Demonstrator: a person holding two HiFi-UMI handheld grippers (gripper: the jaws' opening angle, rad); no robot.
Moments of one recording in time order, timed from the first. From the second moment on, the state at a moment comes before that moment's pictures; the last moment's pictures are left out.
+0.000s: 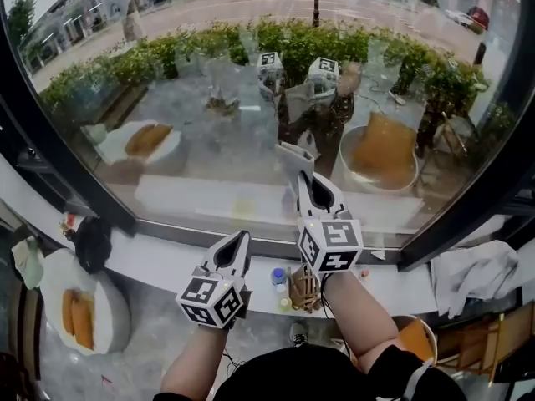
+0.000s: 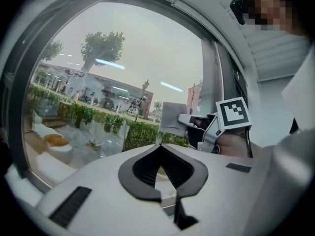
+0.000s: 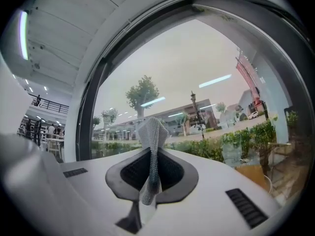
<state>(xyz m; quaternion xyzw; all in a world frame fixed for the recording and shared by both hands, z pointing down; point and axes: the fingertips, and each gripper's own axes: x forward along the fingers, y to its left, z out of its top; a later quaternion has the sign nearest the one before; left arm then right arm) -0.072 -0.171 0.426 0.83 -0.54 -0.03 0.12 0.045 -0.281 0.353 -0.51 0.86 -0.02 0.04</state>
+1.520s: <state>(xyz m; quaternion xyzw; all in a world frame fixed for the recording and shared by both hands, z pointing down) -0.115 -0.289 0.420 0.88 -0.46 -0.02 0.13 -0.019 -0.389 0.342 -0.58 0.81 -0.01 0.03</state>
